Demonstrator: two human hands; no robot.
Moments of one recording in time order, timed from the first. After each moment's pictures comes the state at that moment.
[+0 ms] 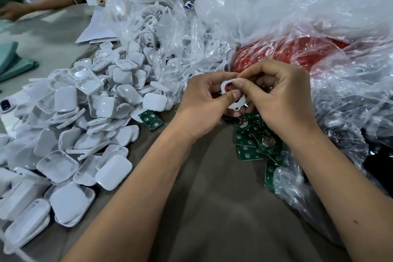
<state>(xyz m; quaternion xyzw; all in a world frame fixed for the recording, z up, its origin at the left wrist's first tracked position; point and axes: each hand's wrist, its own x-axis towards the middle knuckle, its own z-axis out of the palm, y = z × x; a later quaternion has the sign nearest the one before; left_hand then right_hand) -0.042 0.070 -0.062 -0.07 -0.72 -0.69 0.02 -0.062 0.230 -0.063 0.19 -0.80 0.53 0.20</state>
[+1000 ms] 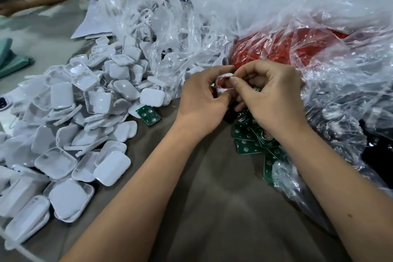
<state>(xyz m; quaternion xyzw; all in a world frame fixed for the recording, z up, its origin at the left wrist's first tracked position) -0.044 0.078 -0.070 -0.02 -0.82 -0.57 0.12 -0.055 0.219 -0.069 0.15 -0.80 0.56 0.16</state>
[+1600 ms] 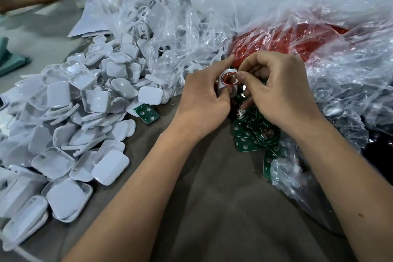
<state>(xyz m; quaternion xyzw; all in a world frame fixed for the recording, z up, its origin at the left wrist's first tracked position) -0.040 0.077 -0.064 -0.07 -0.87 -0.47 0.14 -0.057 0.233 -0.057 0.18 -0.84 0.48 0.14</state>
